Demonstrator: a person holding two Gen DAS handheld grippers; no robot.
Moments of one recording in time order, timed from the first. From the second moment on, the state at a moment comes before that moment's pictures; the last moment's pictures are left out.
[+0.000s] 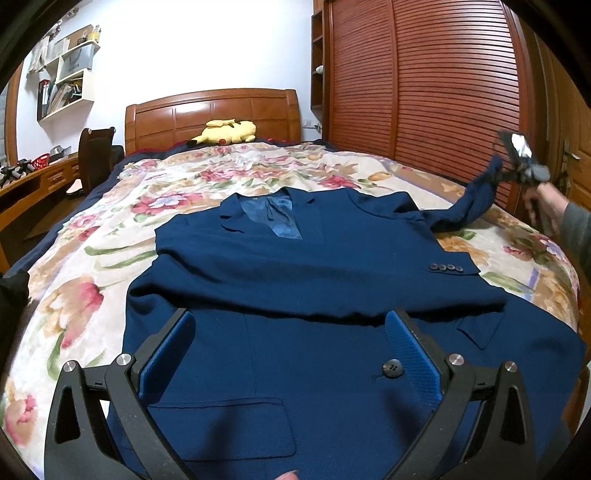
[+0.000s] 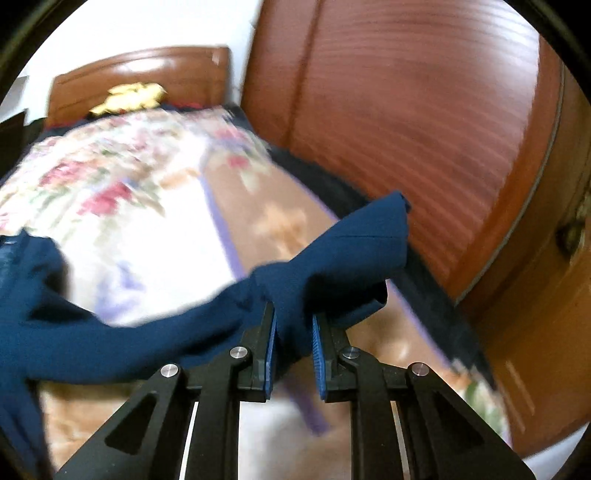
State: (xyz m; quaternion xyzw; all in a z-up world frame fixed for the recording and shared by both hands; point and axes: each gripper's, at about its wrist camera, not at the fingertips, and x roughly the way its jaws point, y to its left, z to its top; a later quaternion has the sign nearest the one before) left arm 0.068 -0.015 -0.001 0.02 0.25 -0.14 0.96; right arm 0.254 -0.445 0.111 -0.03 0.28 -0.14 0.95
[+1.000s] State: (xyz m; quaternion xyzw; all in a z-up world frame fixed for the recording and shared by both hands) left arm 0.041 0.061 0.018 -0.01 0.21 -0.08 0.97; right arm 0.067 -0.157 0.176 -0.15 0.15 0.20 0.96
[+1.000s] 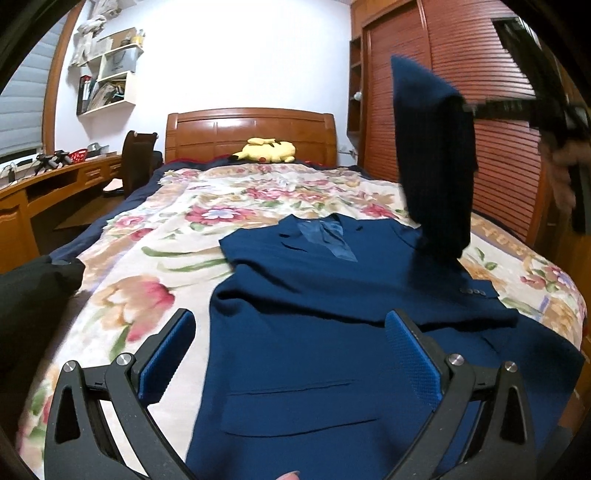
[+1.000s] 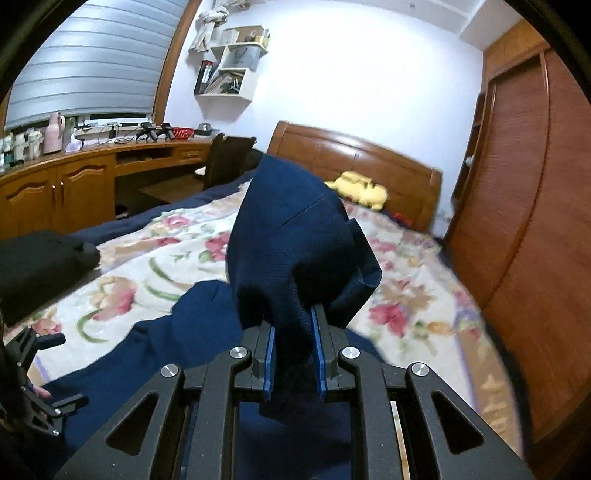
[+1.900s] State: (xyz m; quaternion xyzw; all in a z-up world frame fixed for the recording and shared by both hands) left arm 0.046 0.070 0.017 -0.01 0.21 -0.06 0.98; right arm 0.077 -0.145 0.130 -0.11 0.21 0.28 0.93
